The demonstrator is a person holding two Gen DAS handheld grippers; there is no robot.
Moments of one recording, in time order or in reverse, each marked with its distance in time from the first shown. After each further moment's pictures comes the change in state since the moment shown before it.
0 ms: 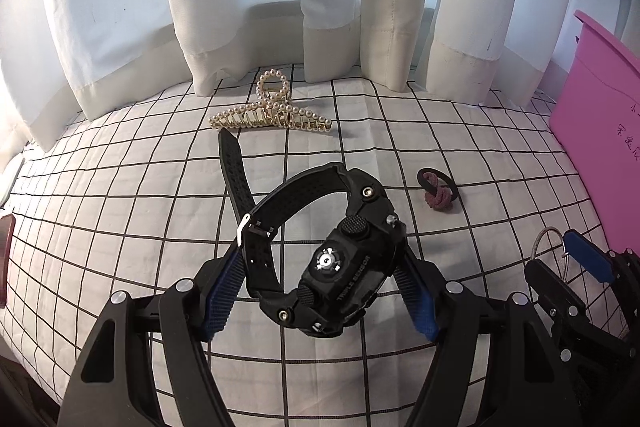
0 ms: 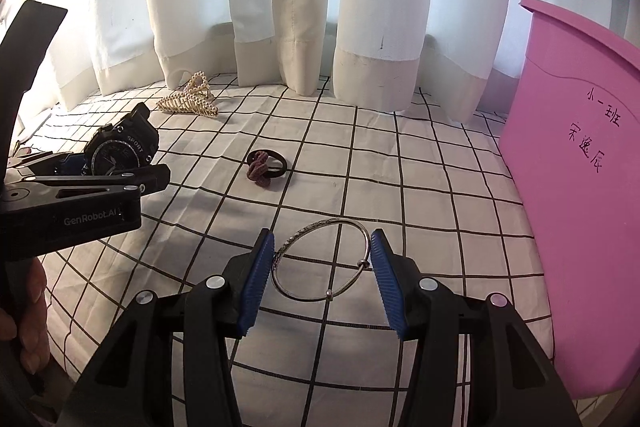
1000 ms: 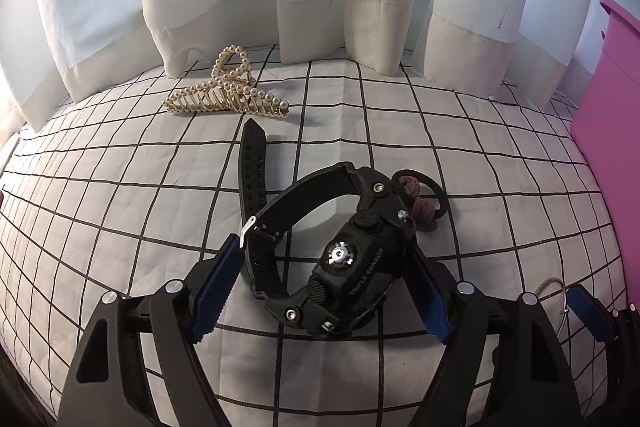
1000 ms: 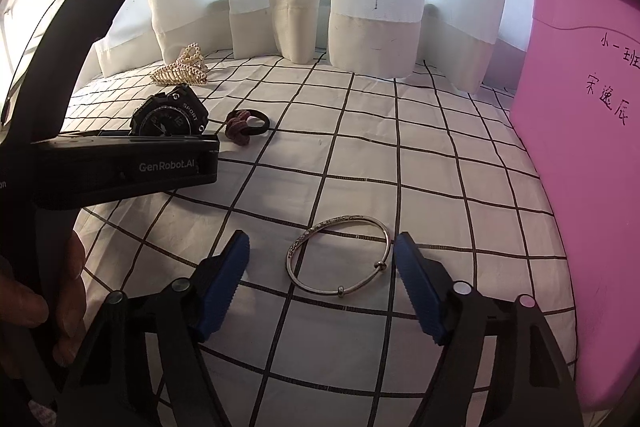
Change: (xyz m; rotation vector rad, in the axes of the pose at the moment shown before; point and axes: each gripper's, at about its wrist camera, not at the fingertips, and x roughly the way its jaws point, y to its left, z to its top) left arm 0.049 -0.039 0.000 -0.069 0.015 0.042; right arm 0.026 -0.018 -0.028 -0.007 0.024 0.043
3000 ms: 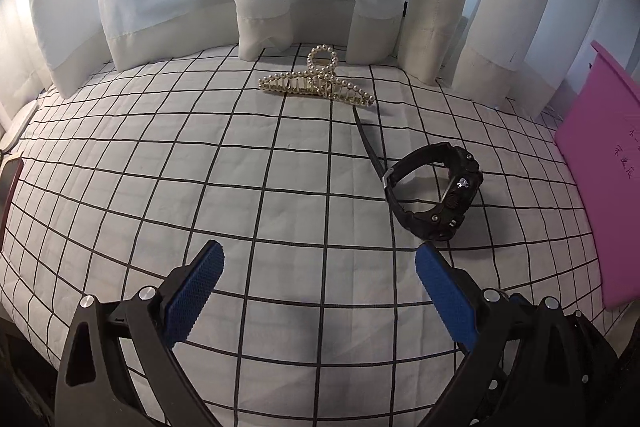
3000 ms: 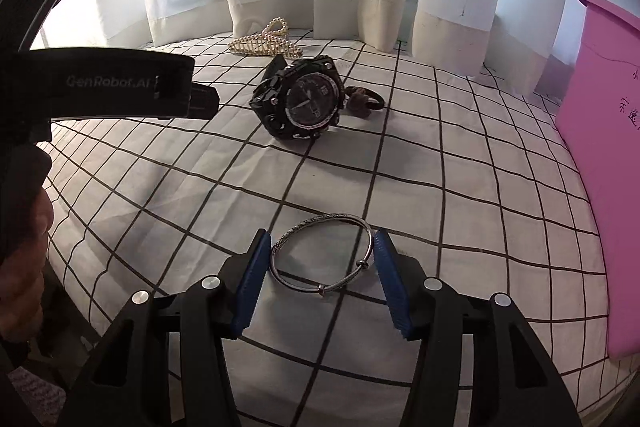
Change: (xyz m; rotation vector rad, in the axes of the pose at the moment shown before) left arm -0.062 0.081 -0.019 -0.067 0.032 -0.058; right arm -0.020 0.072 -0.009 -0.055 0.059 0.083
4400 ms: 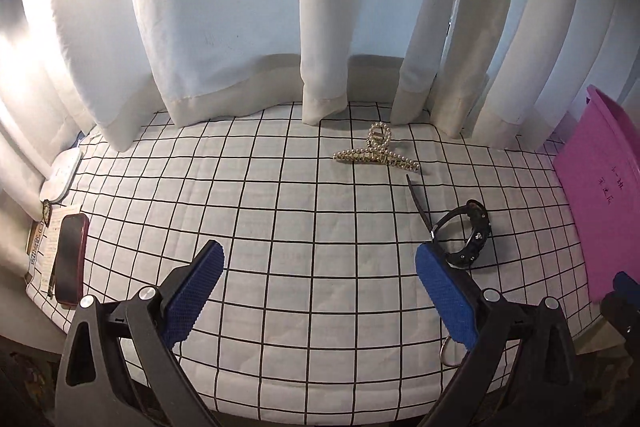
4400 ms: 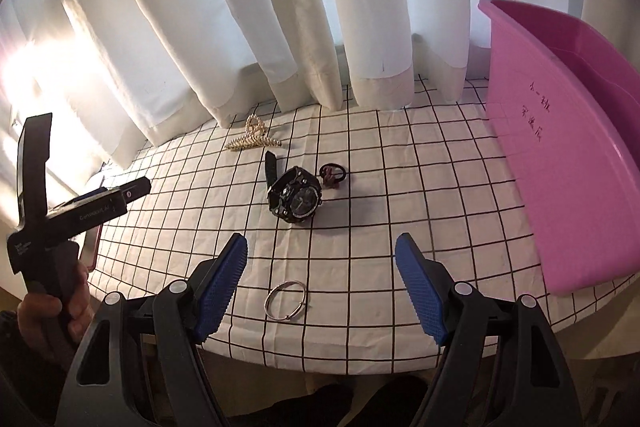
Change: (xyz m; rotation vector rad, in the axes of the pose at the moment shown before) left arm -0.084 0.066 0.066 0.060 0.014 0.062; right arm -0.126 -0.023 0.073 0.349 0.062 0.051
